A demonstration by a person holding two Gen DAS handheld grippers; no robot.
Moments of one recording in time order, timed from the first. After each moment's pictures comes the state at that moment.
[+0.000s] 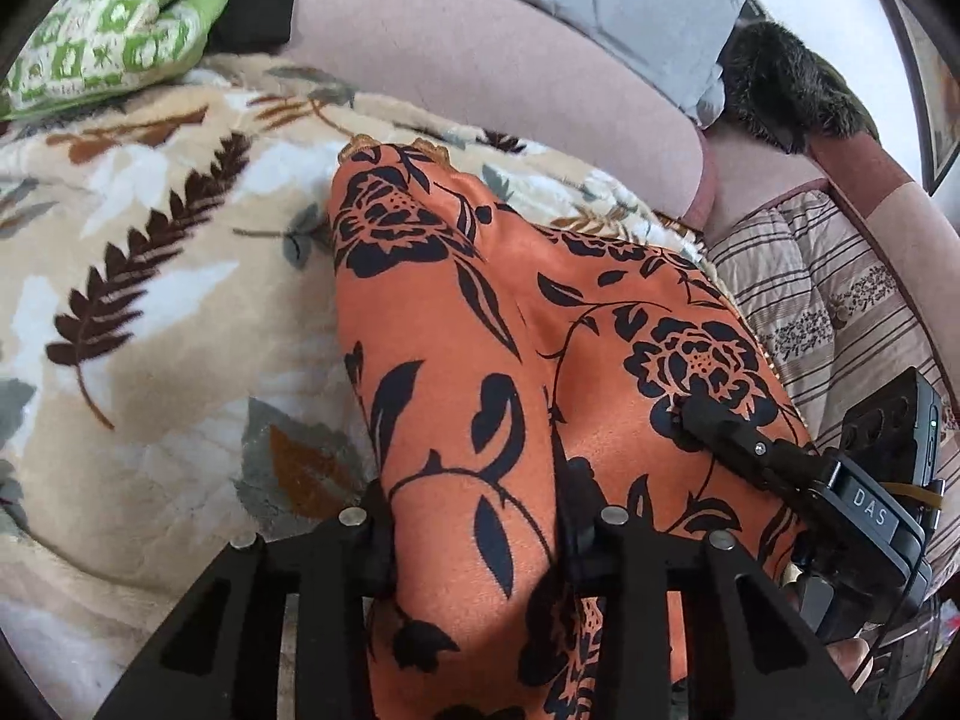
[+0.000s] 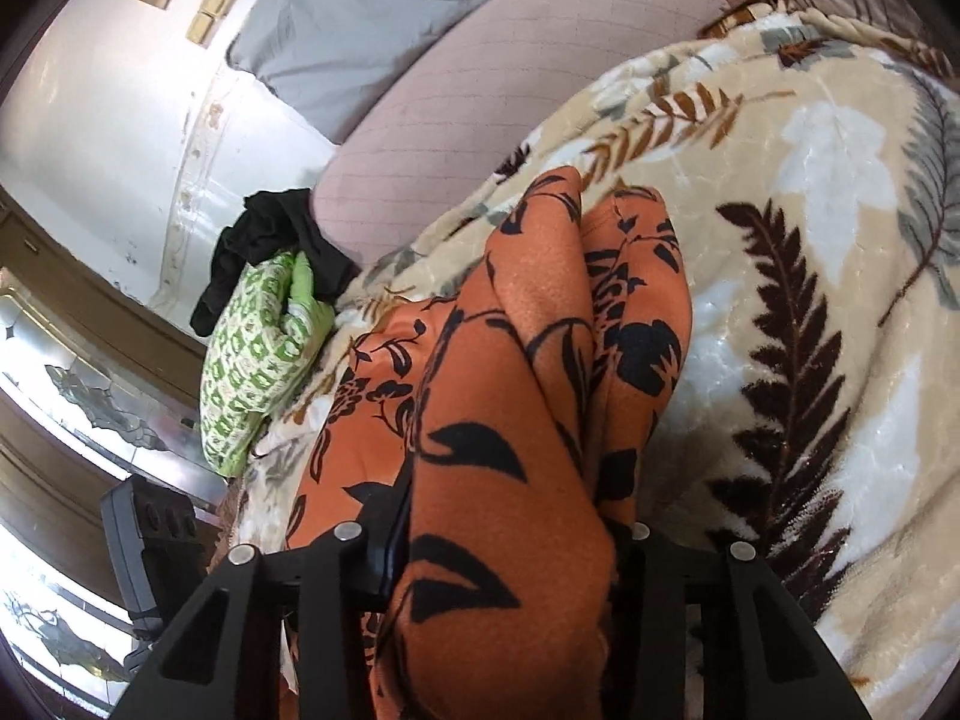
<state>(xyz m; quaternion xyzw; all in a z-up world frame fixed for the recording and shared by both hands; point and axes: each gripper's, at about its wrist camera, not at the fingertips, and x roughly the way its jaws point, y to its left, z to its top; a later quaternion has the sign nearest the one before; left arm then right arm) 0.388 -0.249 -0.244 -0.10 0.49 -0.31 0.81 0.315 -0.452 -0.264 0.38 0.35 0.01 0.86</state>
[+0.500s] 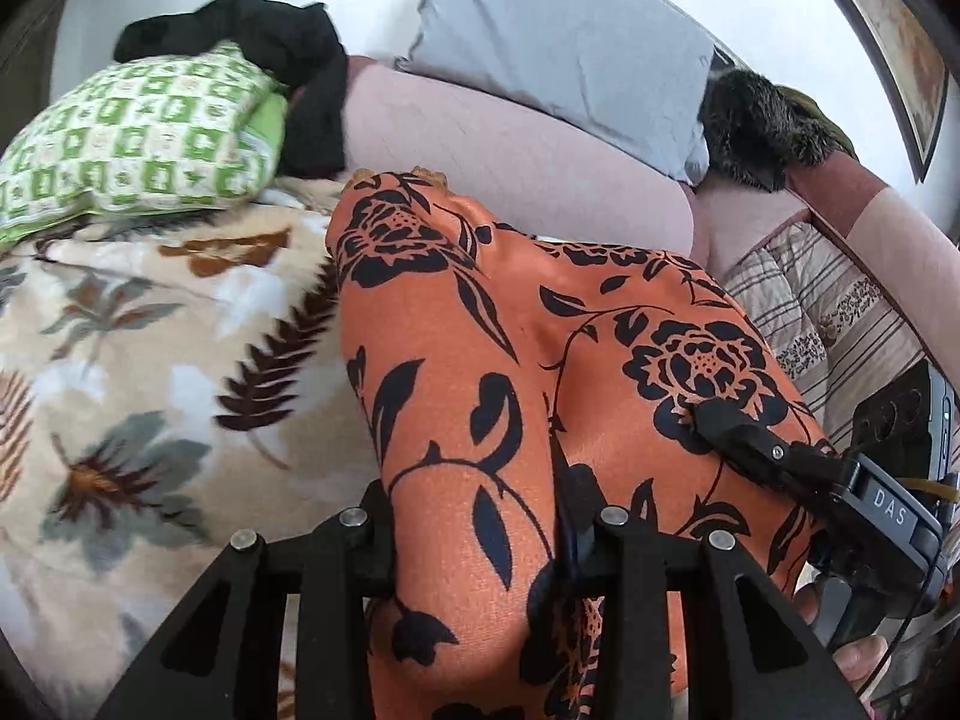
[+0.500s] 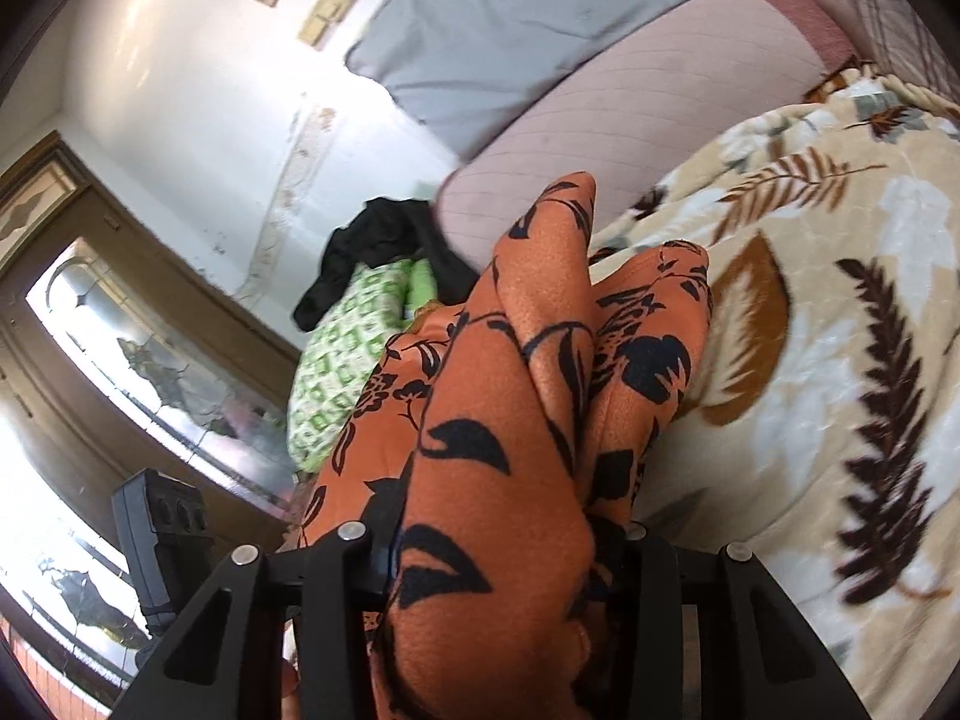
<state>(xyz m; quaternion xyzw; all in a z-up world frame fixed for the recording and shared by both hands) 0.354 -0.170 -0.168 -0.07 0.42 -0.28 0.86 0.297 -0.383 -0.196 0.37 0.29 0.08 0.88</state>
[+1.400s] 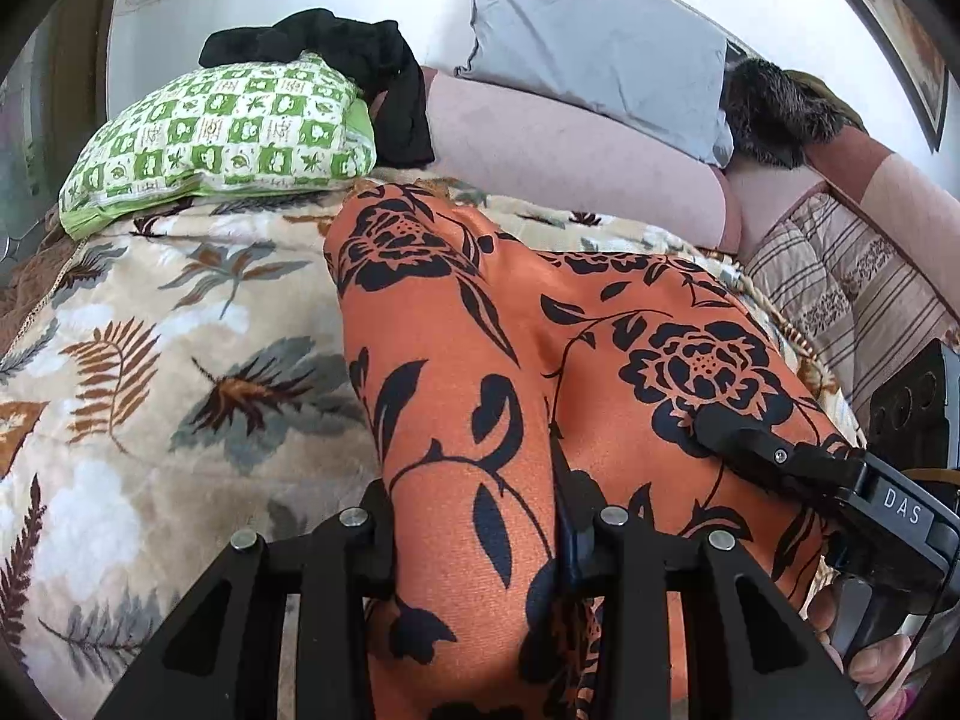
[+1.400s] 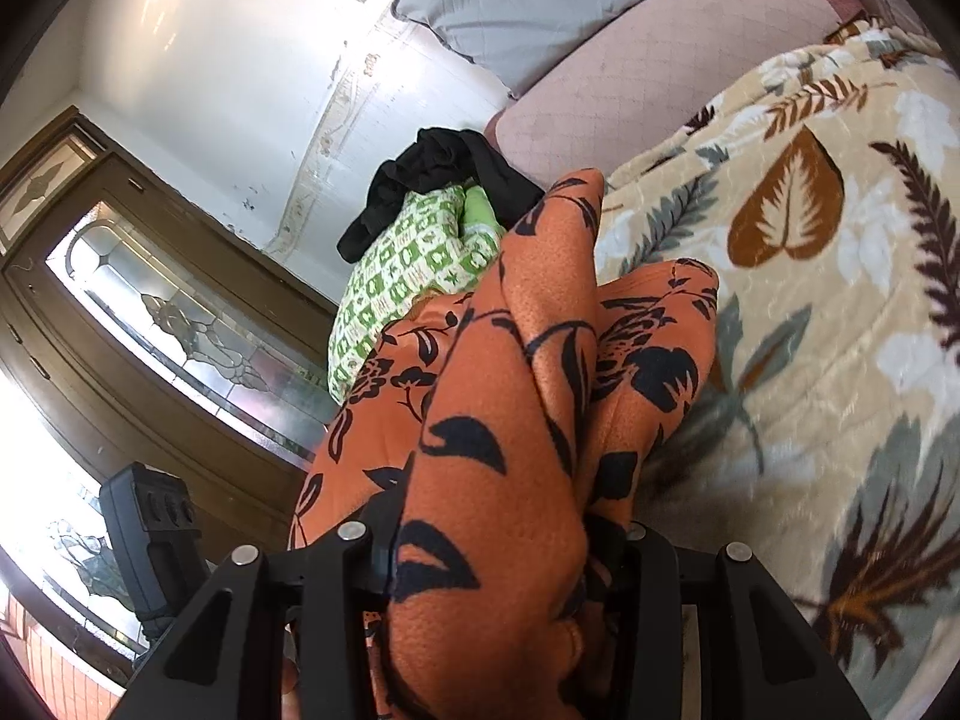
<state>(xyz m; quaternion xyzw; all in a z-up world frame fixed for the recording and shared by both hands) 0.287 -0.083 -0.170 -0.02 0.41 -0.24 0.88 0.248 -0.274 -0.217 0.38 0.31 0.11 0.87</state>
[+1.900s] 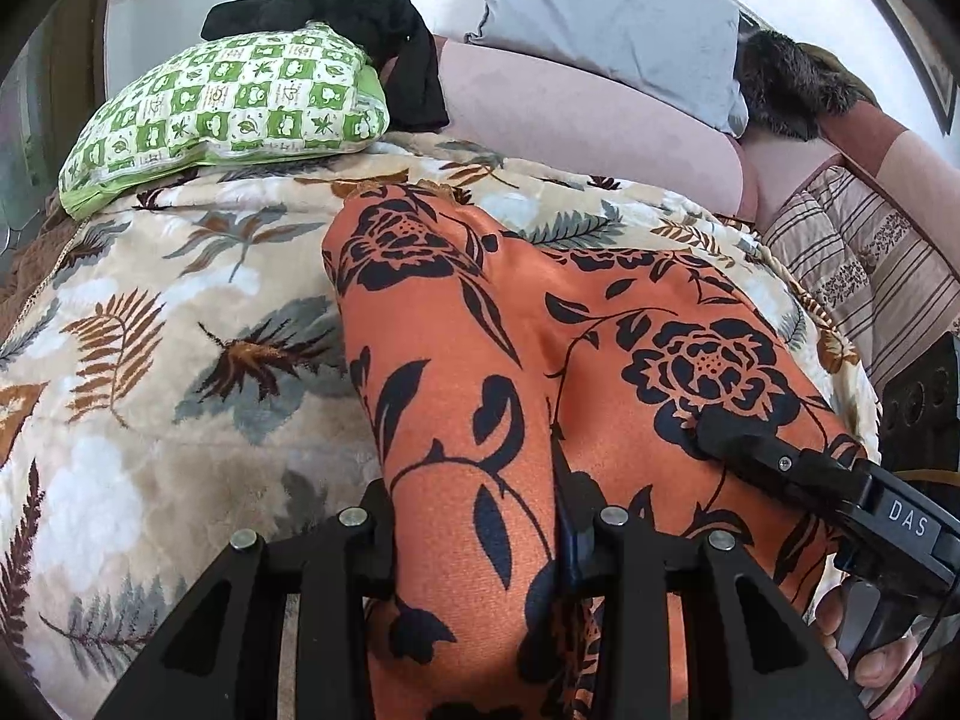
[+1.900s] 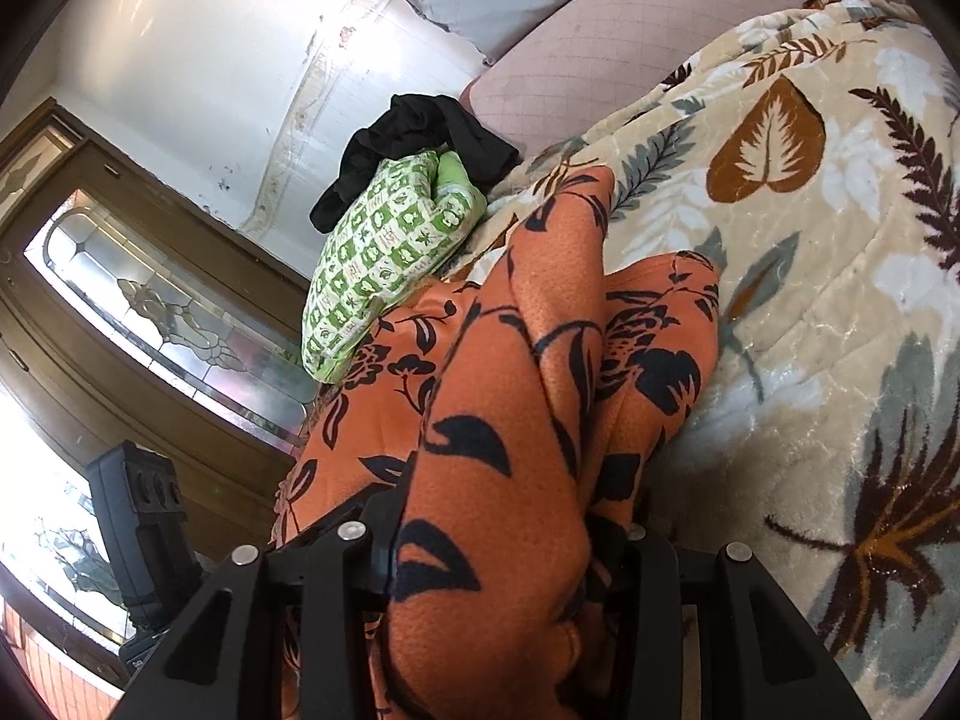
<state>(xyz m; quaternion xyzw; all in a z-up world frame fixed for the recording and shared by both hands) 0.290 -0.081 -0.191 0.00 0.44 -0.23 0.87 0.247 -0.260 -0.248 0.37 0.34 0.10 0.86</state>
